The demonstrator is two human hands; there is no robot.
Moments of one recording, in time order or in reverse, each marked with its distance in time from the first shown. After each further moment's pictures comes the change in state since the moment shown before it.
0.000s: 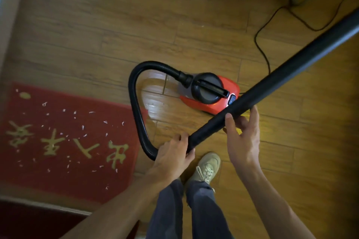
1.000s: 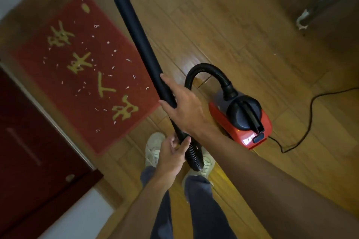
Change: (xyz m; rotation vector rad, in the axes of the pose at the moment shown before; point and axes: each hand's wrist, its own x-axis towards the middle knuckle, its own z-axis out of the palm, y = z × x) left_hand -0.016 -0.004 0.053 -1.813 0.622 -0.748; right_hand 0.003 -0.015 0.188 -0.533 -1.063 -0.827
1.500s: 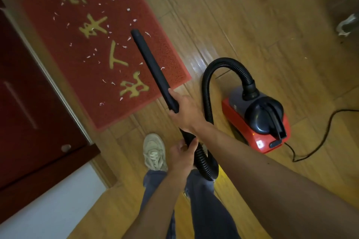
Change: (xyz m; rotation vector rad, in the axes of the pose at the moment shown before) left_hand 0.018 -0.067 -0.023 -0.024 0.225 -0.244; right_hand -0.013 0.034 0.108 -0.117 -0.394 0.224
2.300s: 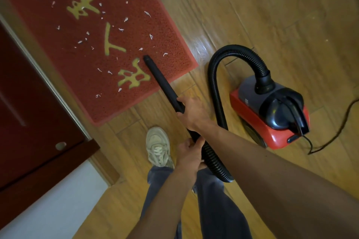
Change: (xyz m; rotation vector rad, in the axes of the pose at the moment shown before) left_hand 0.041 -0.014 -0.004 -0.158 -0.094 -0.265; right_hand 0.025 0.038 0.048 -0.115 -0.108 0.185
